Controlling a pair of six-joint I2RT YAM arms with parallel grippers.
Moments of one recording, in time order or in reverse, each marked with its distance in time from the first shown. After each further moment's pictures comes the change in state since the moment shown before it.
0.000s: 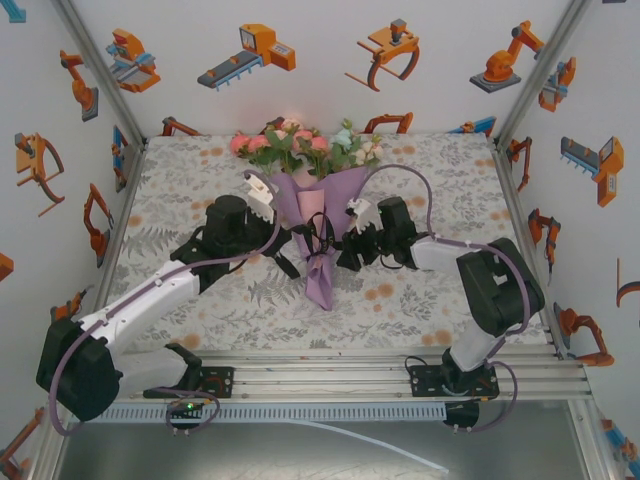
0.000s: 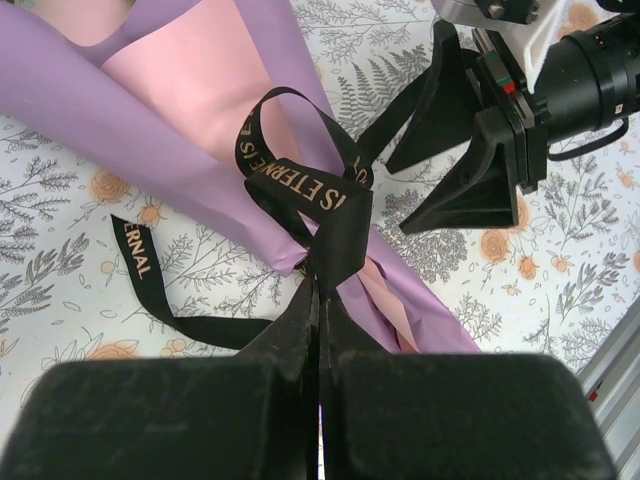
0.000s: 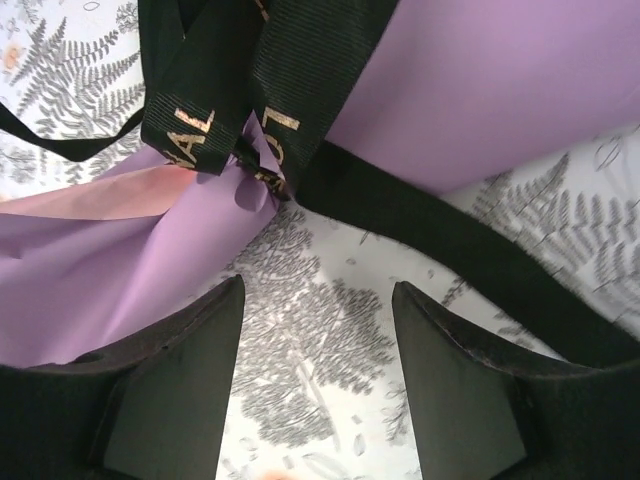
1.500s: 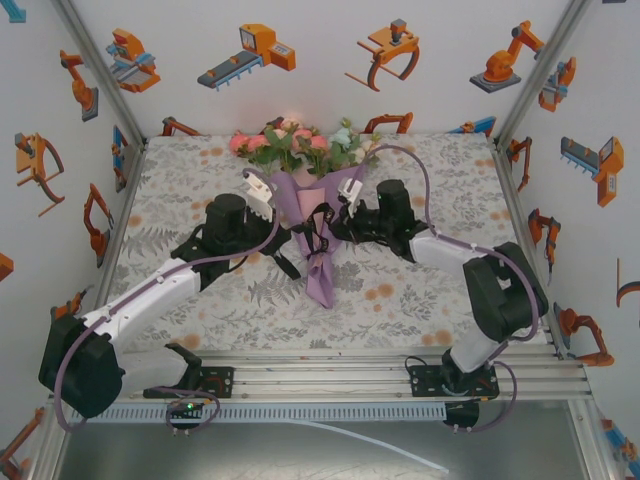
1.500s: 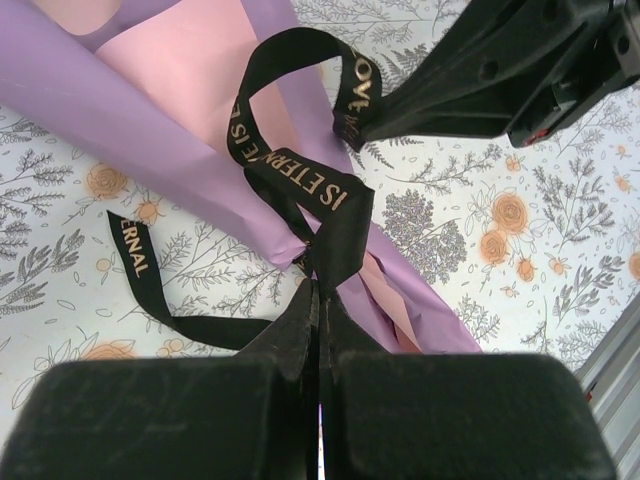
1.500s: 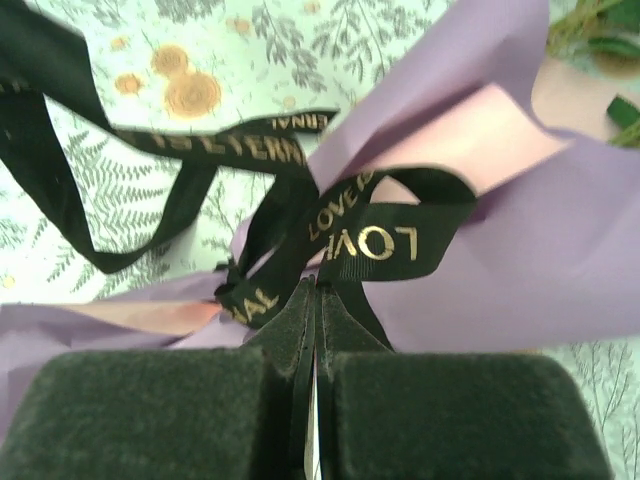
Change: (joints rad) left arm 0.022 0.018 0.000 0.013 0.028 -0.015; right arm 0.031 -0.024 0.125 0.149 -0.066 -0.120
